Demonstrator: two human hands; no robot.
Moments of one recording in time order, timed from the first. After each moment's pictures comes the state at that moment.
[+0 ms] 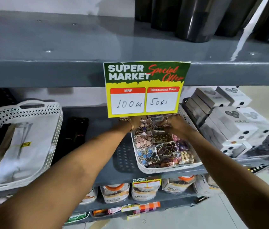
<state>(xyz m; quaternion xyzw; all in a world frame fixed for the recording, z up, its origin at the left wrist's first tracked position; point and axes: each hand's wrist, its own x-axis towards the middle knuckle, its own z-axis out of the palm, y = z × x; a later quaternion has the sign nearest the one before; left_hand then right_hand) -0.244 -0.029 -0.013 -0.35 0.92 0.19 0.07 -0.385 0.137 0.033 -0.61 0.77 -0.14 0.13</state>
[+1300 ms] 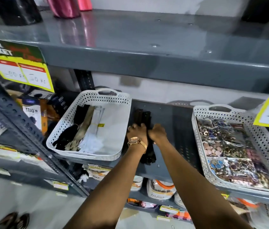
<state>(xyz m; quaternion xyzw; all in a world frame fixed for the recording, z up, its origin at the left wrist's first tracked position) -0.013 -0.009 0.000 -0.62 0.77 0.13 -0.03 -0.094 -0.009 -0.005 -0.39 0.82 -0.25 0.34</state>
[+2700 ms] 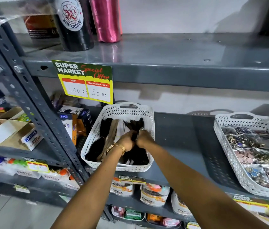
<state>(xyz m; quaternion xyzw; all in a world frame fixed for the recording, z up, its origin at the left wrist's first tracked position) 0.143 -0.072 0.006 -0.54 0.75 0.36 -0.10 0.047 -0.052 0.013 -0.53 0.77 -0.17 0.30</state>
